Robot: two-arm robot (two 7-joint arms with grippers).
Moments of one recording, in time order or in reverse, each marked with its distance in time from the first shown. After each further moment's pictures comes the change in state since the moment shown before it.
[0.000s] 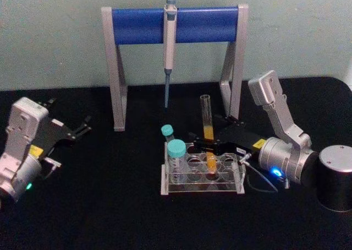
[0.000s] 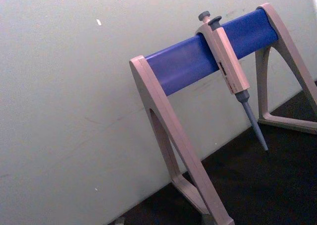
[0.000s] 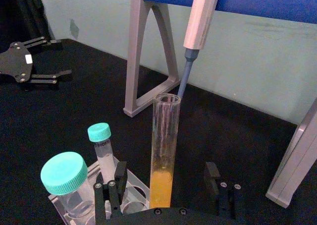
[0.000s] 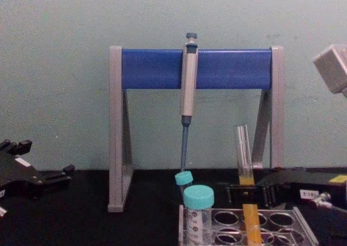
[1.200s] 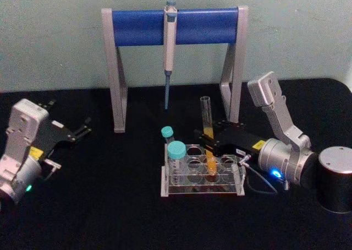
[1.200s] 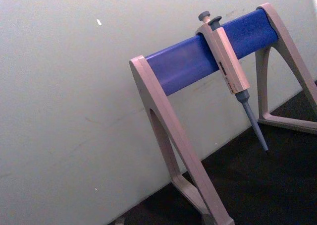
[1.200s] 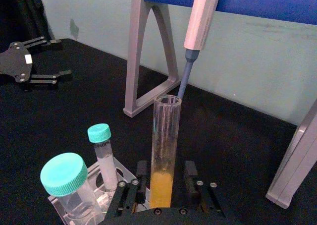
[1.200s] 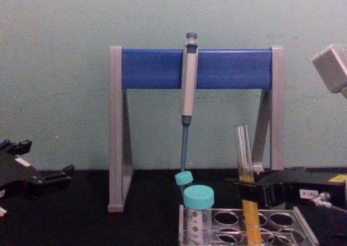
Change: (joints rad) left arm 0.000 0.000 0.000 0.000 0.000 0.000 0.000; right arm 0.002 -0.001 -0.001 0.000 -0.003 0.001 -0.001
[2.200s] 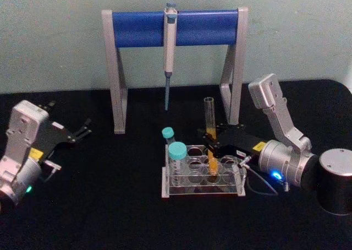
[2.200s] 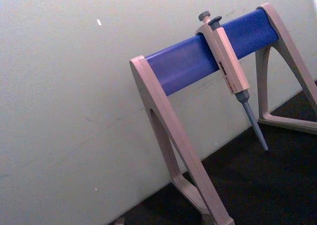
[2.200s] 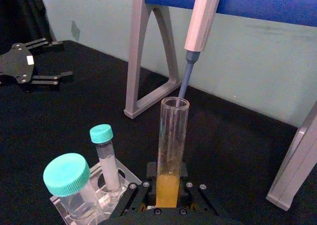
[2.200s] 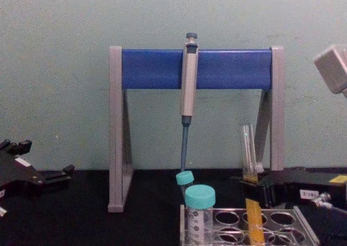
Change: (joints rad) left arm 0.000 0.000 0.000 0.000 0.000 0.000 0.000; right arm -0.002 0.000 0.000 0.004 0.001 -0.014 0.004
